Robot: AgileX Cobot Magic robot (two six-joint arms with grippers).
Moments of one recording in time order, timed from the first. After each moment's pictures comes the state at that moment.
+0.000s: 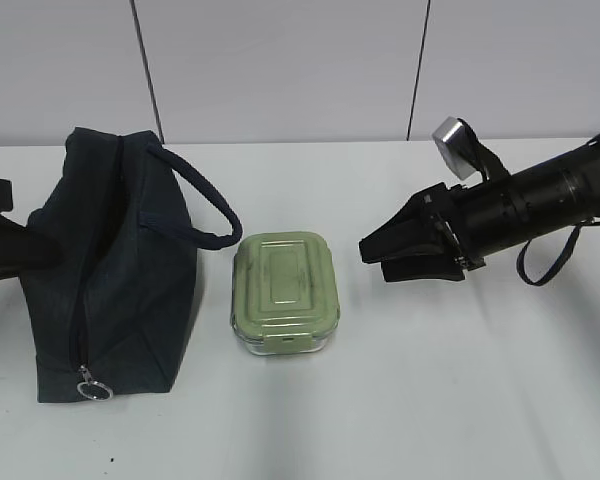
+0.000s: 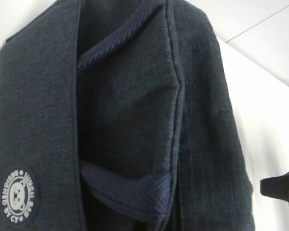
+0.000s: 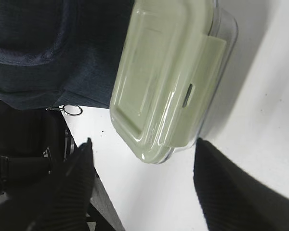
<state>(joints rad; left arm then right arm) 0.05 1.26 -0.60 -1.20 0.68 0.81 -0.01 2.03 -1.18 1.28 1.18 -1.12</state>
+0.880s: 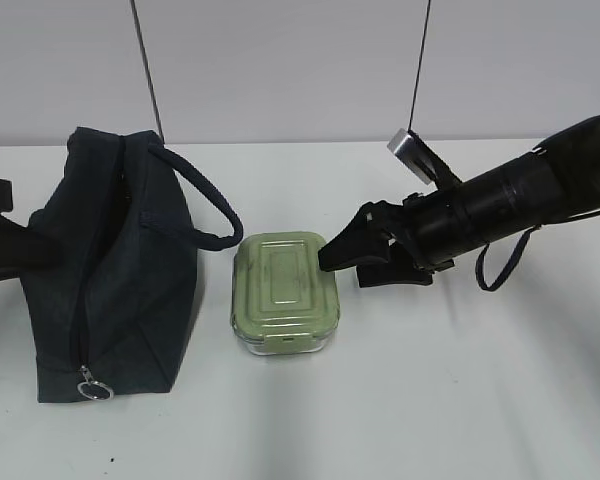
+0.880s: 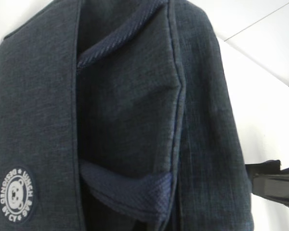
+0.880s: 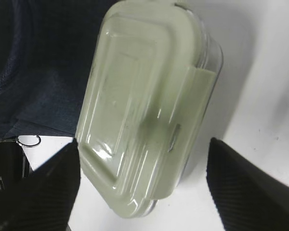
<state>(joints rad) 0.05 1.26 -0.60 -1.20 0.69 0.81 0.13 2.04 -1.18 1.31 0.93 -1.09</state>
